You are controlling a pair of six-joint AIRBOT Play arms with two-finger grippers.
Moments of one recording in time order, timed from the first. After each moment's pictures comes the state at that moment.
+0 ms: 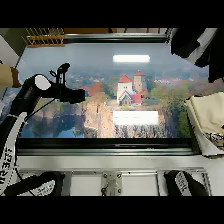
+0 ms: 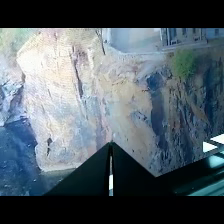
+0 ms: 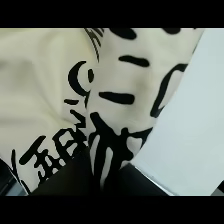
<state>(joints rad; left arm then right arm) -0.15 -1.33 1.22 1.11 -1.11 -1.51 -0.66 -0.83 0.94 -1.83 1.40 1.83</state>
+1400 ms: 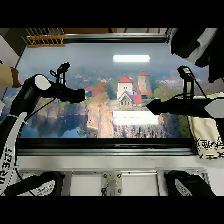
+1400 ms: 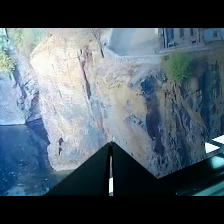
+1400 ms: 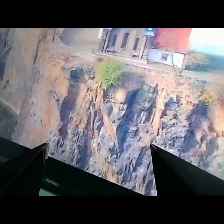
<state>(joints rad) -0.15 -1.33 1.22 1.10 -1.10 -1.50 0.10 -0.87 0.97 -1.08 1.08 1.41</state>
